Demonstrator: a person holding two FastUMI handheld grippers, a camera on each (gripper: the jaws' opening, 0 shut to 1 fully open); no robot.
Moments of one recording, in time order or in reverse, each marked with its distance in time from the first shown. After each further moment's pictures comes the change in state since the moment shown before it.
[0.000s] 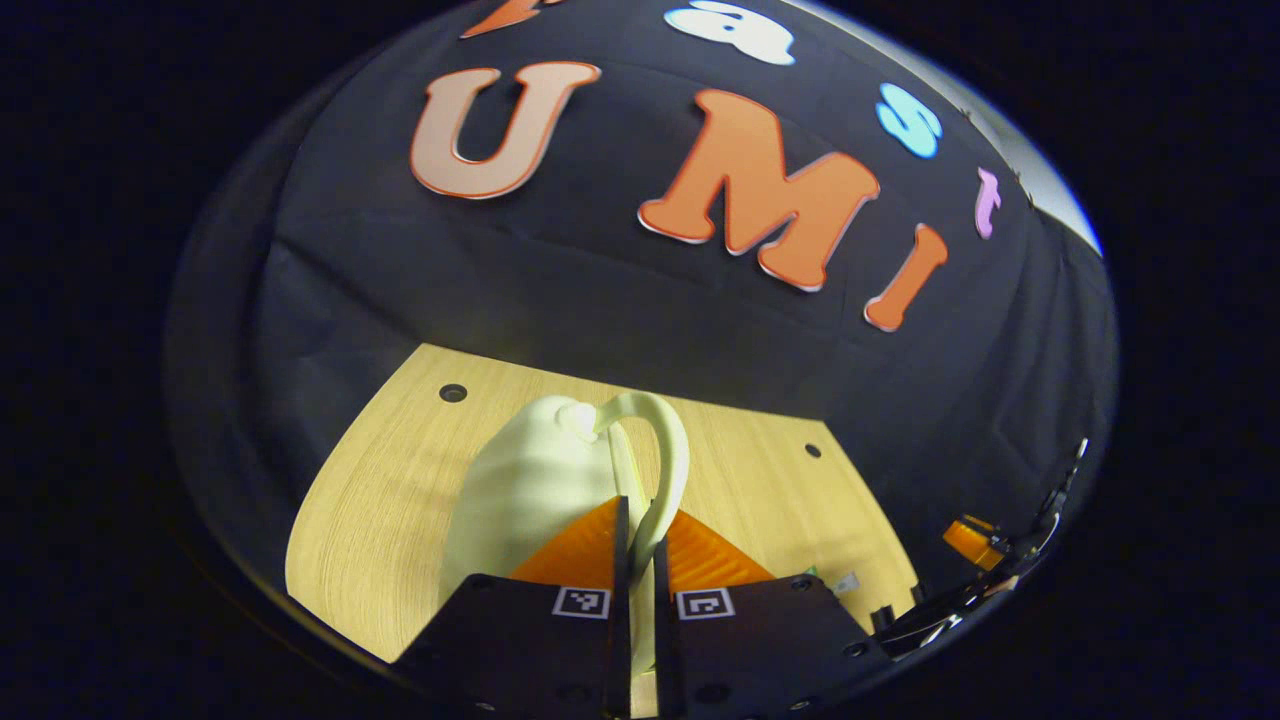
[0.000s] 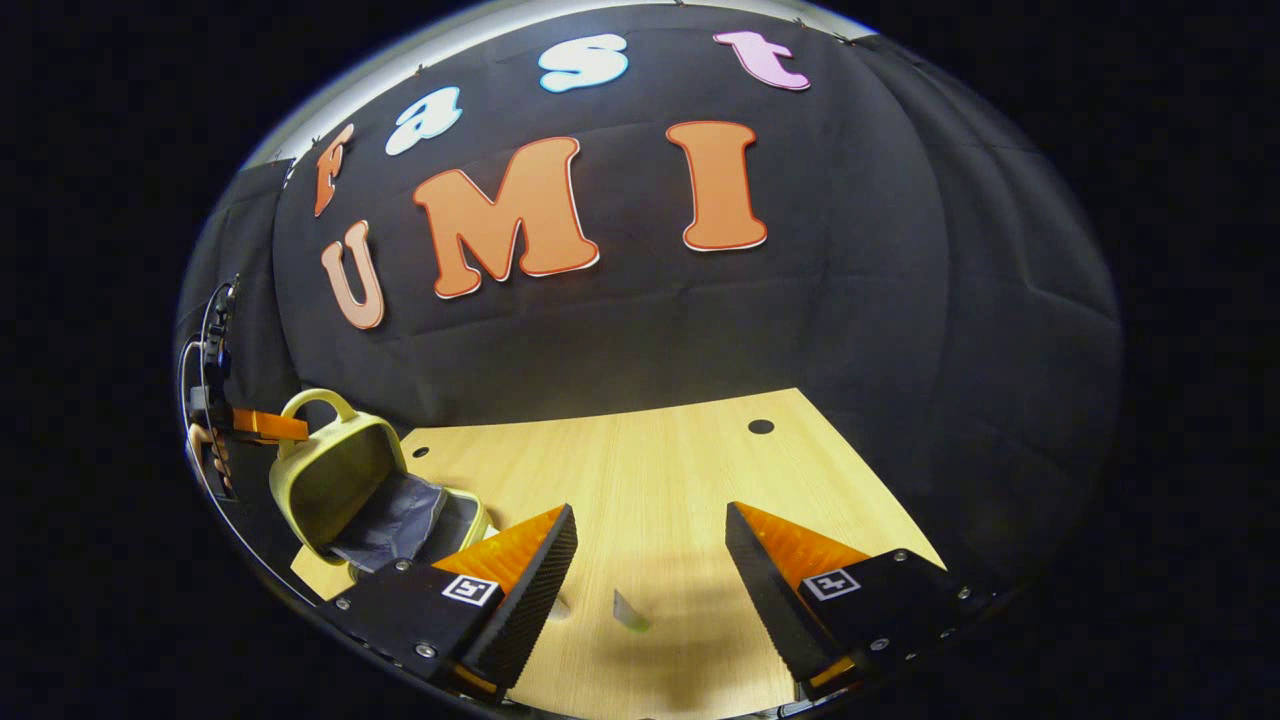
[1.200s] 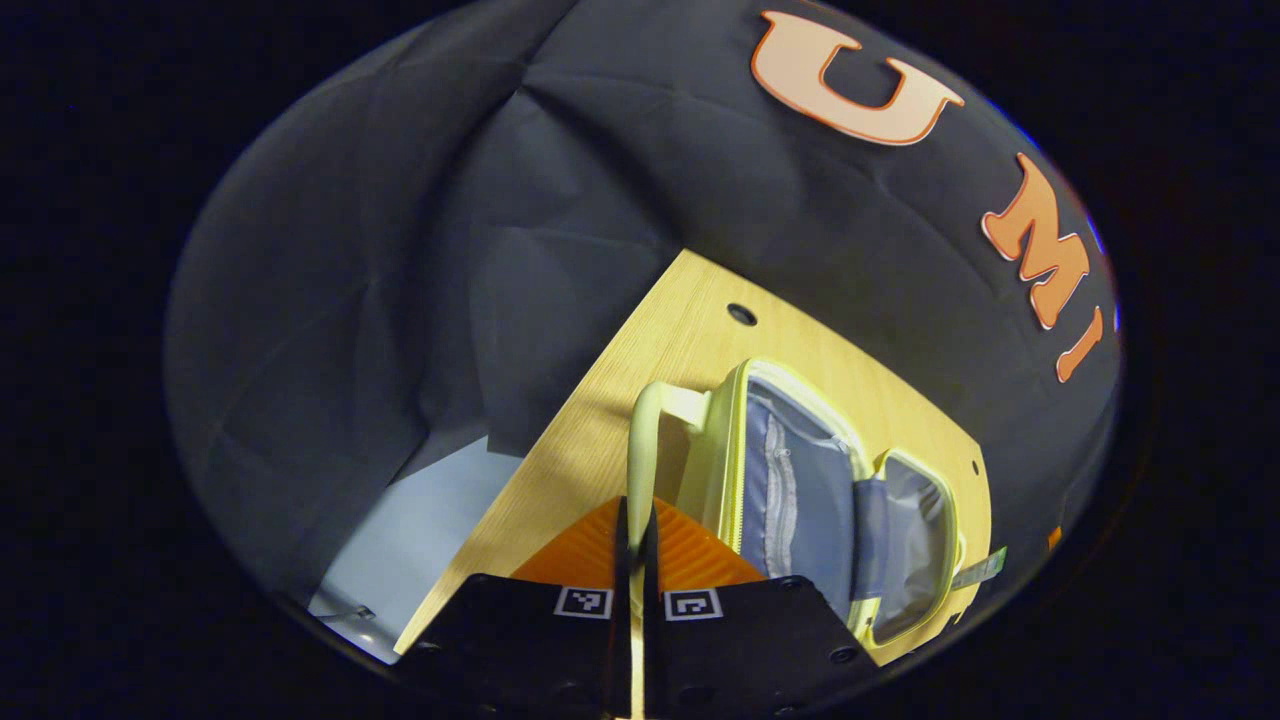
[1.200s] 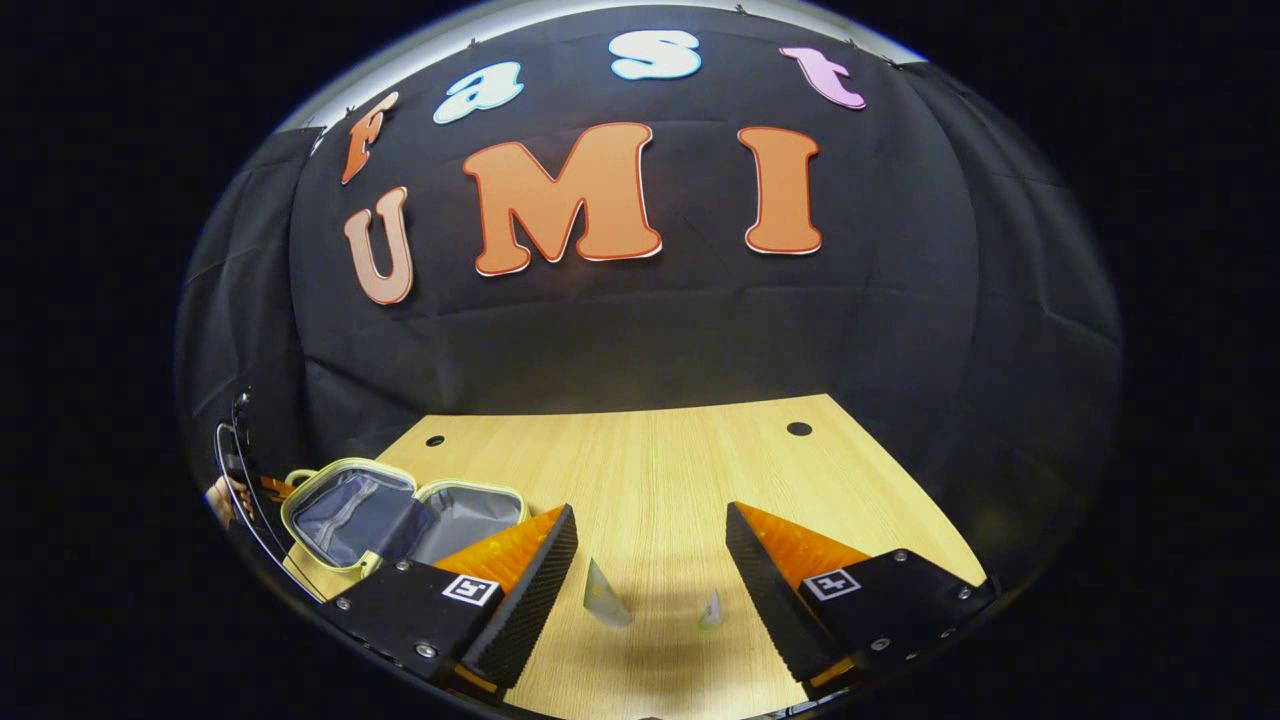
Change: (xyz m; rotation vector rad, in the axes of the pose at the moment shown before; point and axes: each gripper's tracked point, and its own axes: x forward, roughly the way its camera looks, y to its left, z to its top) left arm -0.001 0.385 -0.135 -0.258 0.195 0.356; right arm 0.013 0.083 -0.020 -0.062 -0.009 -0.026
